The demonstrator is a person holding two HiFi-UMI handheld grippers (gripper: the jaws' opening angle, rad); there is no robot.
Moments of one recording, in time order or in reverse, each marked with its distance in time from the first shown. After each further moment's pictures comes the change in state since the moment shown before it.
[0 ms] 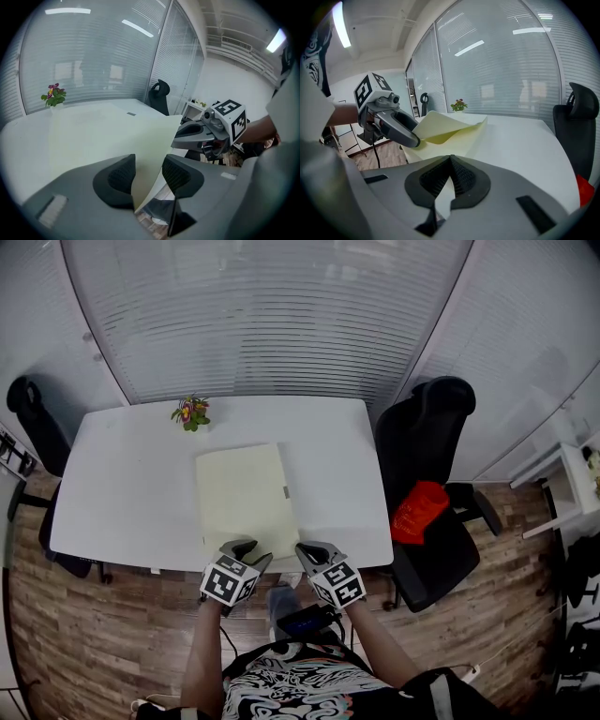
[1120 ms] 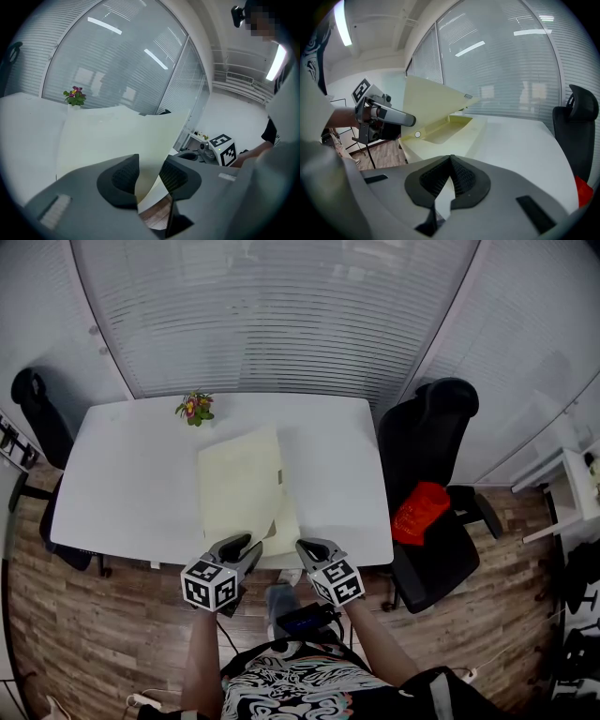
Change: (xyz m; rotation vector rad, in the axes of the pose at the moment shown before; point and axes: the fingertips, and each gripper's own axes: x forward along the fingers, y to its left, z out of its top) left arm -0.039 0.011 0.020 -0.220 -0.341 -0.006; right arm -0.001 0.000 0.000 -0.013 -0.004 -0.010
